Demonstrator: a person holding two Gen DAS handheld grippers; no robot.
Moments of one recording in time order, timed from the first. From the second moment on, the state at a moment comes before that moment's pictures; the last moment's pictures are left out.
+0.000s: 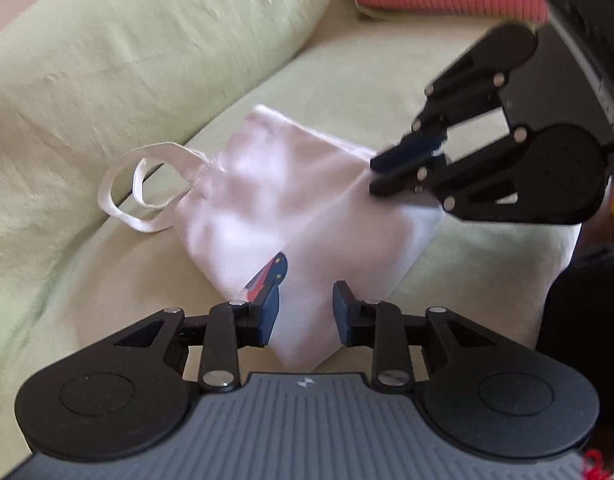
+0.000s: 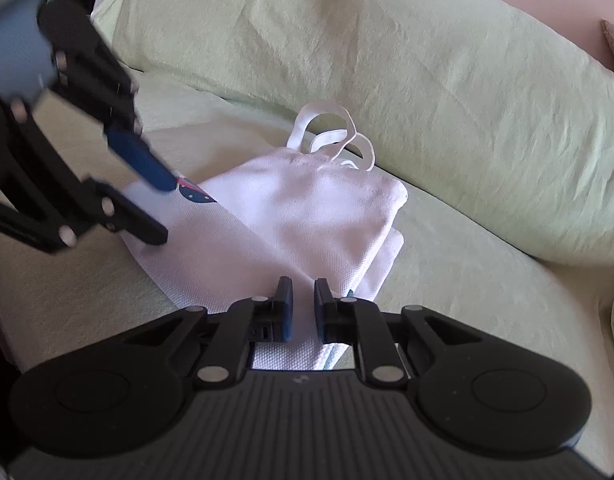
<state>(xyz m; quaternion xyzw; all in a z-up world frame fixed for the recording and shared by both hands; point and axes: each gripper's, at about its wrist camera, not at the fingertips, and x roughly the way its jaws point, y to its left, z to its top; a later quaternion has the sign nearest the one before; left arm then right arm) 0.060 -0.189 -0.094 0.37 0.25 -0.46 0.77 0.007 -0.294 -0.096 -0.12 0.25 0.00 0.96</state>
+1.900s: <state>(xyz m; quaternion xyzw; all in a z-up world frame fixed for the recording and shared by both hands) 0.050 -0.165 -0.081 0.40 0.25 -0.64 0.61 -0.029 -0.337 -0.059 -0.19 0.36 0.27 0.87</state>
